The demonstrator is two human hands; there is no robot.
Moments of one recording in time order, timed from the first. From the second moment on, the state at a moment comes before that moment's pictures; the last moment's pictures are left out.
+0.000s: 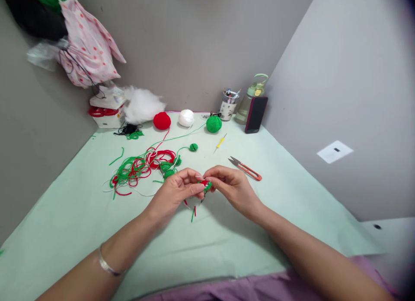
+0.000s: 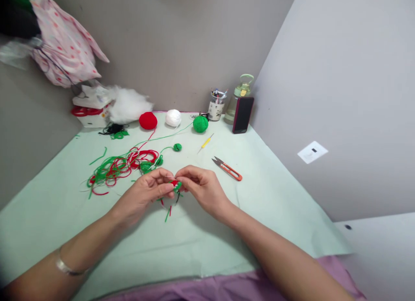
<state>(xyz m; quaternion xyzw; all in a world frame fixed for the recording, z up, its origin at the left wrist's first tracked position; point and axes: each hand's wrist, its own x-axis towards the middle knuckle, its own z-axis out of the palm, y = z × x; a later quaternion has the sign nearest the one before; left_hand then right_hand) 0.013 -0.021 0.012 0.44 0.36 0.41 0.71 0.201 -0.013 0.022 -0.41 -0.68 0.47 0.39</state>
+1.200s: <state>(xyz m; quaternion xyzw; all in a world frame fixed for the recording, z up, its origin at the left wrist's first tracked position) 0.010 -0.016 0.006 0.48 0.42 0.42 0.64 0.228 -0.009 0.037 -0.35 -0.88 0.02 0.31</state>
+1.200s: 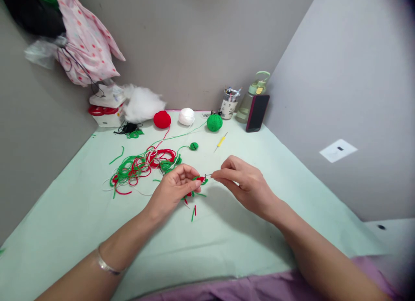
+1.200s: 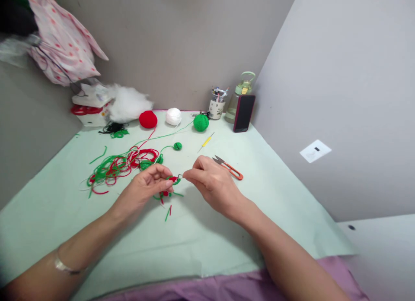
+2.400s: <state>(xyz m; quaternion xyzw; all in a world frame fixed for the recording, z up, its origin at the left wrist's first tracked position) 0.010 -0.020 0.009 0.52 0.34 0.37 0.69 0.236 0.004 0.042 -0.33 -0.79 0.44 0.27</state>
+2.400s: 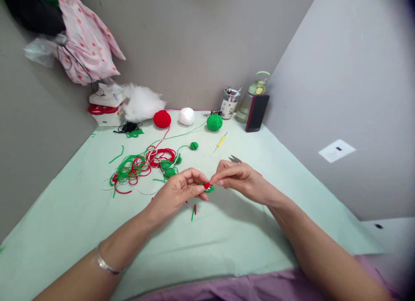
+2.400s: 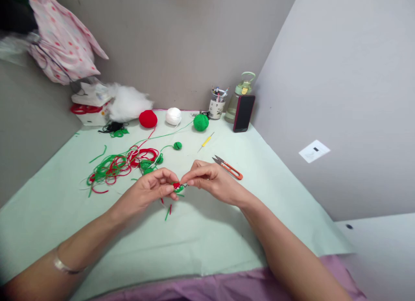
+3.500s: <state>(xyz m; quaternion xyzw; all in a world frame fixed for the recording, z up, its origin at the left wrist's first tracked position) 0.019 -0.019 0.004 0.45 0.41 0.44 0.66 0.205 -0.027 0.026 -0.26 -0.92 -0.14 0.28</state>
